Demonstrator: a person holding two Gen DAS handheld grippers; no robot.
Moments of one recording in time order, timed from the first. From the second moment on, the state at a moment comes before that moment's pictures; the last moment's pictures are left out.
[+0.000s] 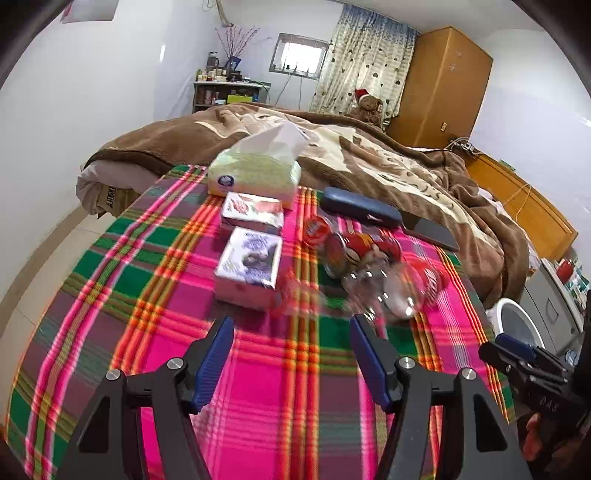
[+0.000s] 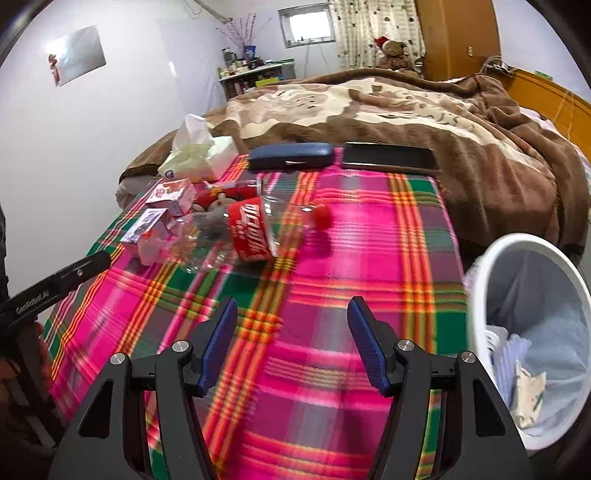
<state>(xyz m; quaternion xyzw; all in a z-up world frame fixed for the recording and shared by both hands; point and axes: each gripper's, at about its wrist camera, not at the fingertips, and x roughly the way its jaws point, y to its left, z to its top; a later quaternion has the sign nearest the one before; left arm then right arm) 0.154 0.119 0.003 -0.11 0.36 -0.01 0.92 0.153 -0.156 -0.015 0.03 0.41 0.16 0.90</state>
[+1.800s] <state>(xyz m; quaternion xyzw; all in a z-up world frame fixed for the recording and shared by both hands) 0.247 0.175 -0.036 -0.15 0.42 -0.02 0.89 0.218 -0.092 -0.028 0.02 0.50 0.12 0.86</state>
